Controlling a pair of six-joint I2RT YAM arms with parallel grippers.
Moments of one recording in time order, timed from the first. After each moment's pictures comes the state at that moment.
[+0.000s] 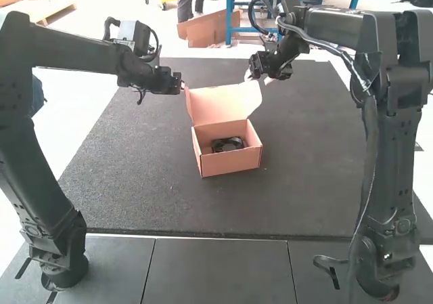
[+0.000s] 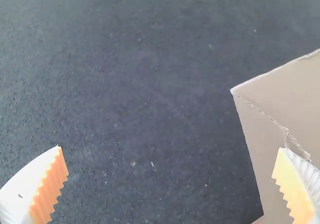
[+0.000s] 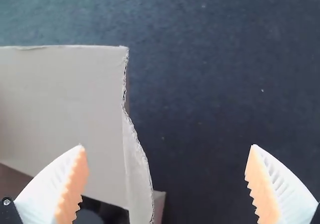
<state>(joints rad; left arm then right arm) -0.21 1.62 1.16 -0.21 0.05 -0.09 0.35 2.07 1.90 -0.80 -0.26 -0.02</state>
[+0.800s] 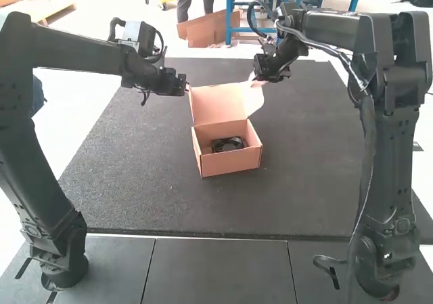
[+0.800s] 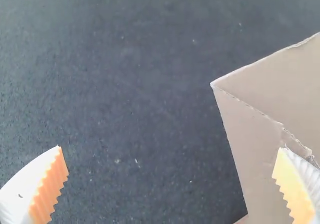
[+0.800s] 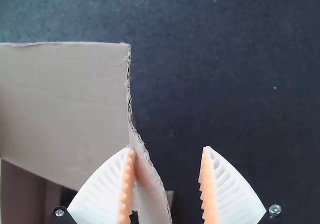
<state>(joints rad) -0.24 1.62 1.16 -0.22 0.05 -0.09 0.35 2.09 1.90 -0.80 -0.29 -0.02</state>
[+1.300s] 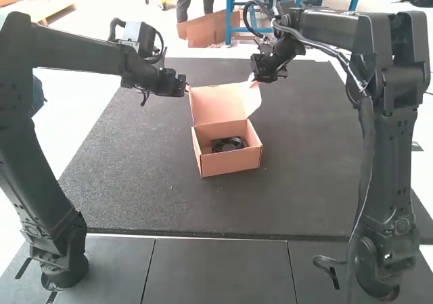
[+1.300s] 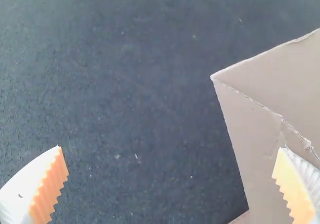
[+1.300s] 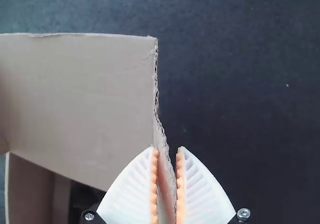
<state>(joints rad) -0.24 1.62 1.16 -0.23 0.05 -0.09 0.37 2.09 1.92 -0.84 -0.30 -0.02</state>
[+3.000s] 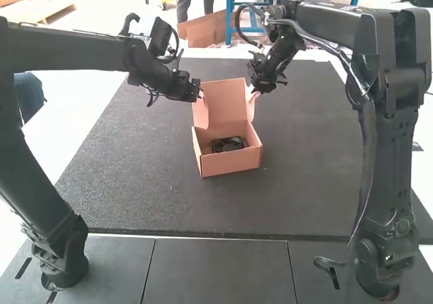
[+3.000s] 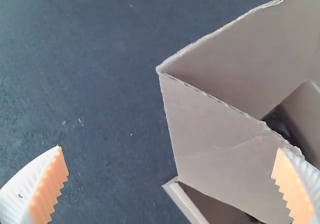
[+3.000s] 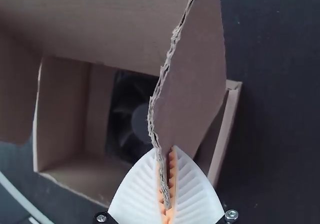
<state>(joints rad) -0.38 1.54 1.18 -0.41 0.05 -0.09 0.42 2.06 1.94 -1.15 -0.33 -0.02</state>
